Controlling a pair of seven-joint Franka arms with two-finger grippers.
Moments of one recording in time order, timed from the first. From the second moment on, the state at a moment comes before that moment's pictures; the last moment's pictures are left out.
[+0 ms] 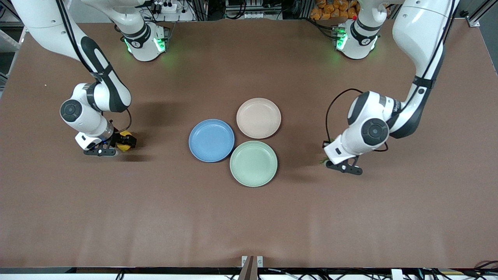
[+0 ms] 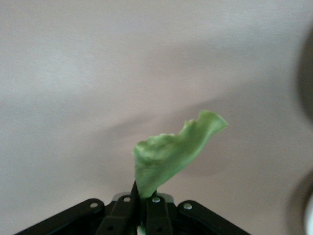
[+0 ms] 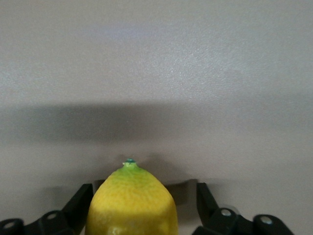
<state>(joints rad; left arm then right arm) -0.08 0.48 -0.32 -1.83 0.11 2.17 -0.22 -0.01 0.39 -0.05 -2.34 -0.02 2.74 -0.02</state>
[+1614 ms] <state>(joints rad) -0.46 0.60 -0.44 -1.76 0.11 2.17 -0.93 -0.01 0.32 0.20 -2.14 -0.02 2.48 0.22</state>
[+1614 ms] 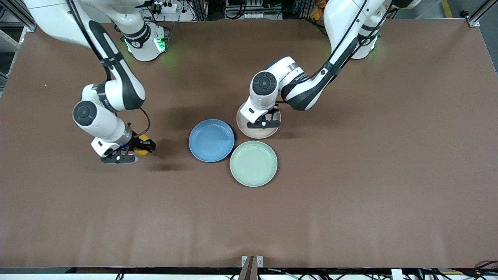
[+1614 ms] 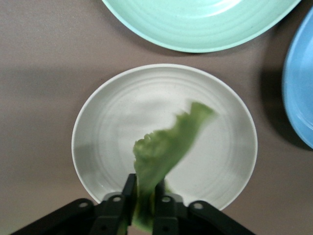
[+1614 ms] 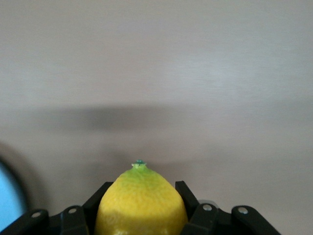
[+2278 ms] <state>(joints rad) -0.45 0.61 -0.39 -1.72 0.14 2.17 -0.93 0.15 0.35 0.25 -2.09 -0.02 2.47 0.45</state>
